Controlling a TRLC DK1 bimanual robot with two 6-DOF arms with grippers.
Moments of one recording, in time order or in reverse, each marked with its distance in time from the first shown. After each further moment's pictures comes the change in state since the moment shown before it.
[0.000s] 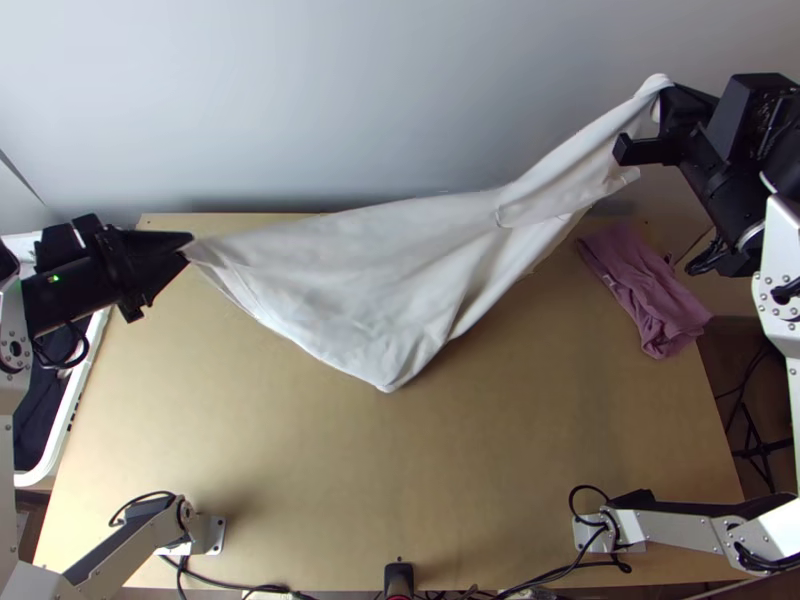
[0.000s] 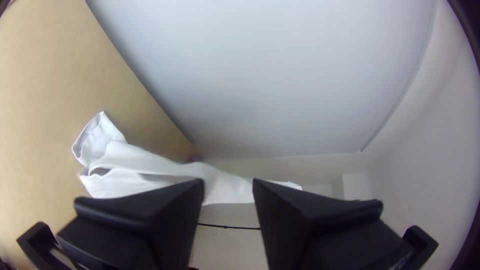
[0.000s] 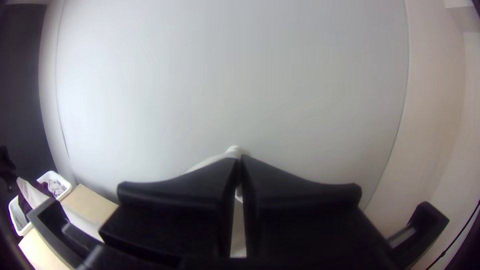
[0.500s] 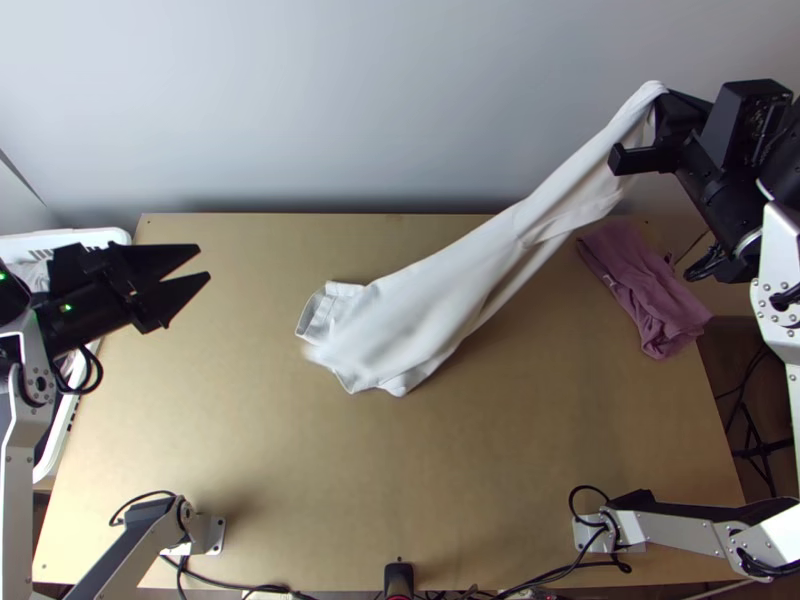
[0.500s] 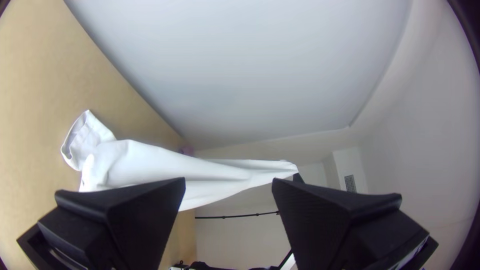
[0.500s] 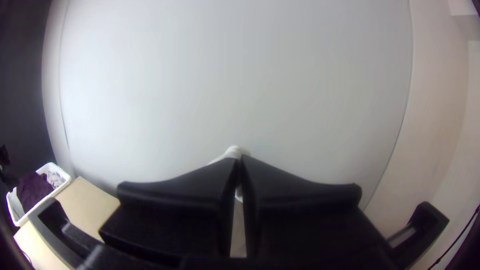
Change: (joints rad) left arm -0.019 -0.124 -0.219 0.251 0.073 -0.042; right arm 0.014 -0.016 -0.024 0.000 0.000 -0.034
